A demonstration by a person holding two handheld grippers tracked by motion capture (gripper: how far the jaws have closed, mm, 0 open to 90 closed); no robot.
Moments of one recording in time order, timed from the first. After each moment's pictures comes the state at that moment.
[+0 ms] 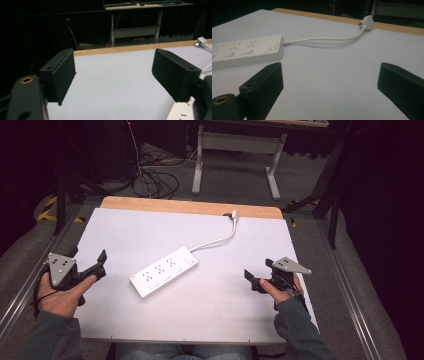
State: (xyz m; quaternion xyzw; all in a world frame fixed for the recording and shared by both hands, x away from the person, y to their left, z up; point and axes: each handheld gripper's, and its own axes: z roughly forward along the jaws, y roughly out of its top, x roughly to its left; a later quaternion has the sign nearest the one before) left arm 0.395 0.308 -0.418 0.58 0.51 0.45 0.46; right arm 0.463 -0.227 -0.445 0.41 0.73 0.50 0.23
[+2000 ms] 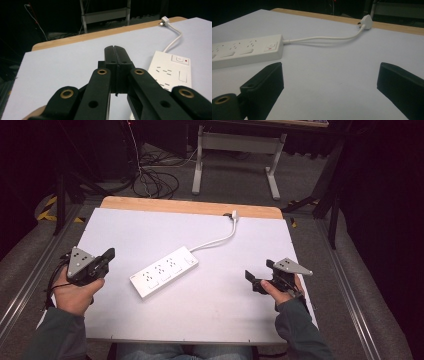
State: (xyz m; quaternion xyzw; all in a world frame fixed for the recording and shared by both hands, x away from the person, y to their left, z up) left arm 0.413 0.288 -0.419 0.67 0.46 0.35 0.47; right arm 0.461 -0.229 -0.445 0.41 0.73 0.50 0.23
